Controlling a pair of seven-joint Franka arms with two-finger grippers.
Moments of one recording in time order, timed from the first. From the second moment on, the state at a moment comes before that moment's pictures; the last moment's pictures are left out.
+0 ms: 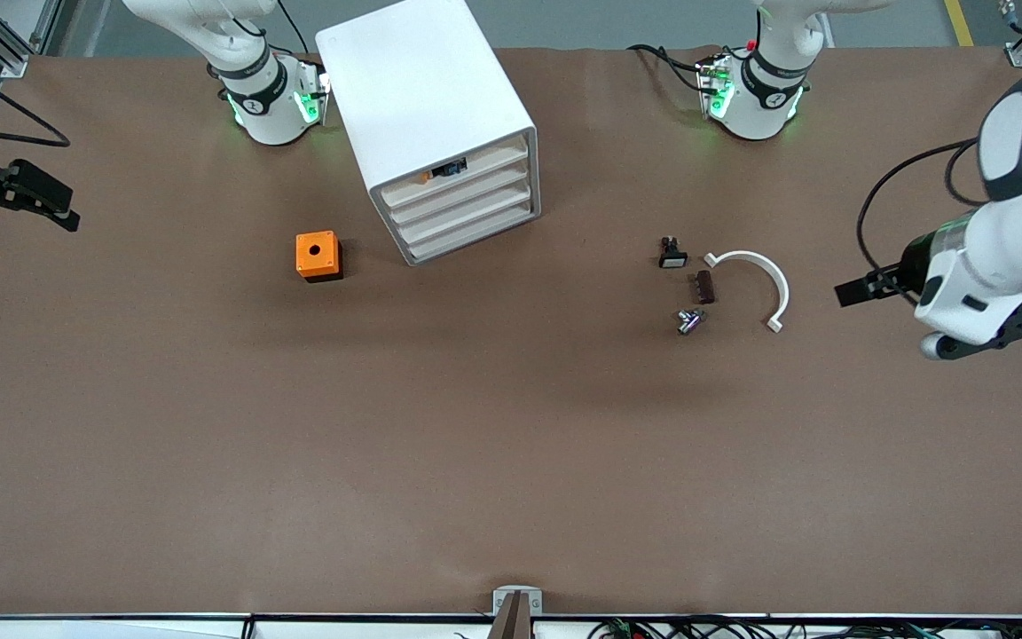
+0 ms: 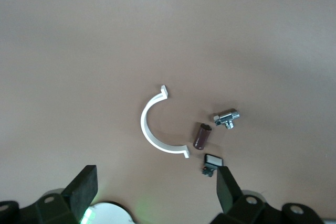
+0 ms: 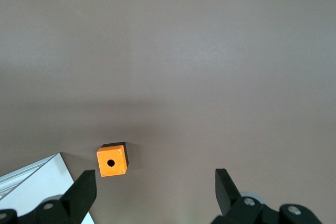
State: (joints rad) left arm -0.03 0.28 -0.11 -1.48 0.03 1.49 -0.53; right arm 0.04 -0.03 -0.05 -1.55 -0.02 1.51 -0.02
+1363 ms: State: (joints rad) left arm -0.29 0.67 -0.12 -1.41 -0.80 1.56 -2.13; right arm 0.11 -0.01 -0.04 -1.55 -0.02 1.62 0.15
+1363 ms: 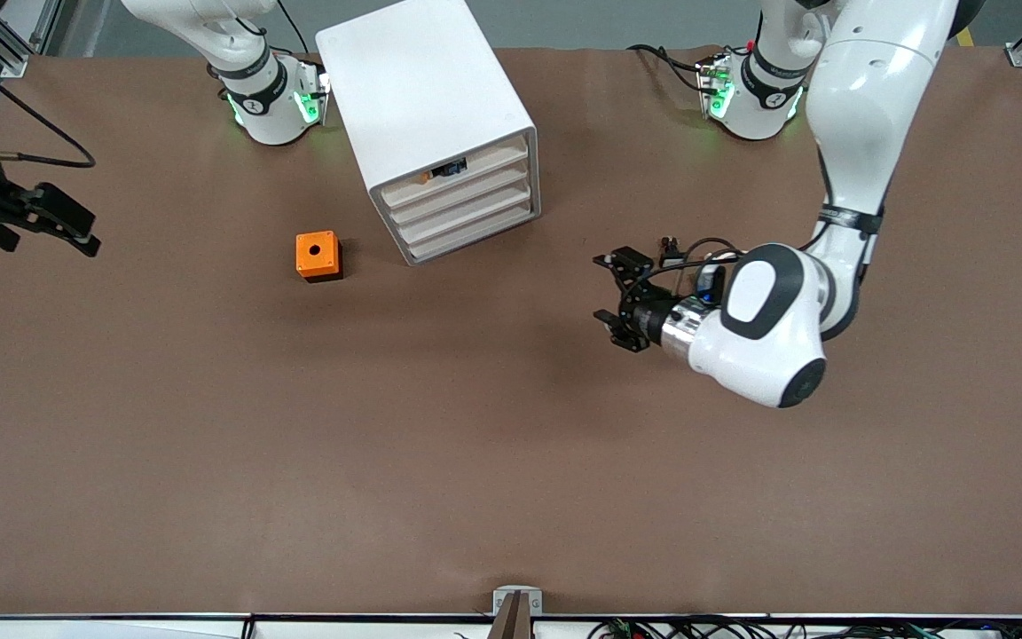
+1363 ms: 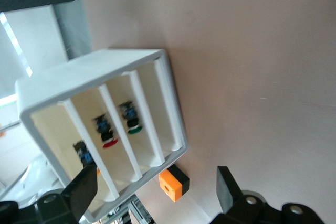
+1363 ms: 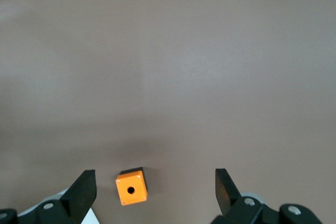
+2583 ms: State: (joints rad) left arm -0.56 0.71 -0.13 -1.41 -0.95 1.54 -2.44; right arm 0.39 0.09 -0.03 -1.53 -0.02 1.63 0.90
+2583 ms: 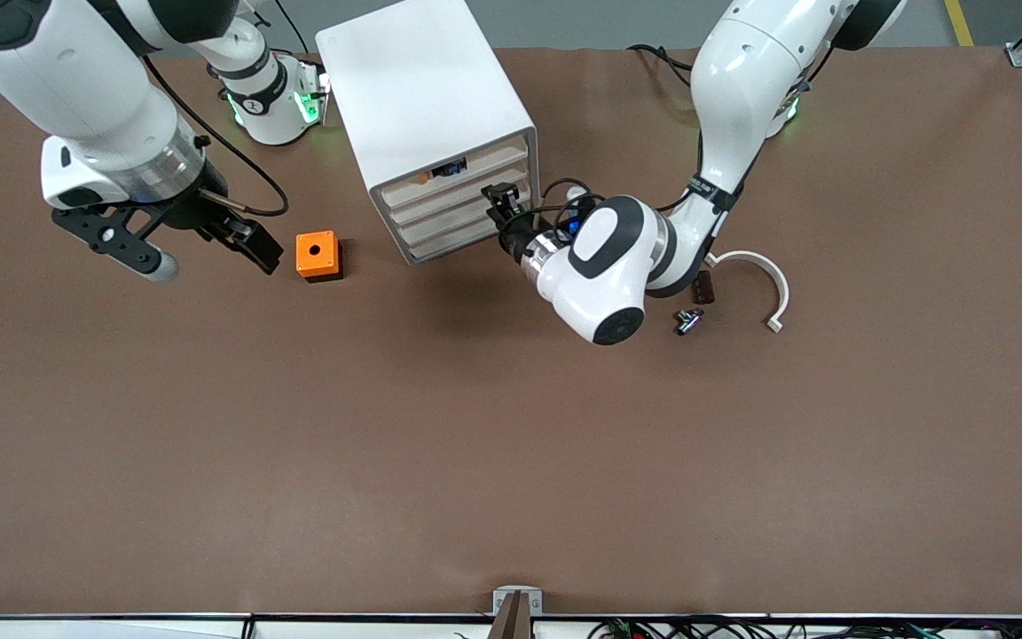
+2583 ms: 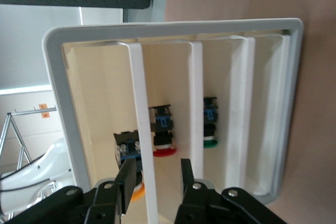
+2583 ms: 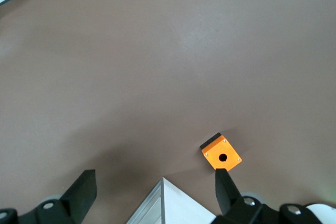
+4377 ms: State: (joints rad) left arm -0.62 0.74 -0.11 -1.41 -0.95 1.50 -2.48; right arm 0.39 0.15 -0.04 -1.53 -0.02 1.63 0.96
